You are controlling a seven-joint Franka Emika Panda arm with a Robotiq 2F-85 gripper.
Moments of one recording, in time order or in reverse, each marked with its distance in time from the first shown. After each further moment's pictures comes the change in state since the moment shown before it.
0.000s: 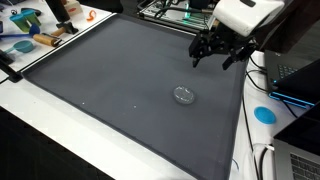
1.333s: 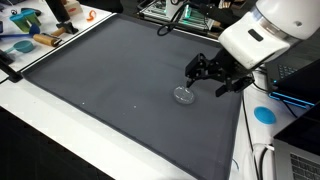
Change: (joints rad) arm 0.104 0.217 -0.107 0.280 -0.124 -0.017 0.197
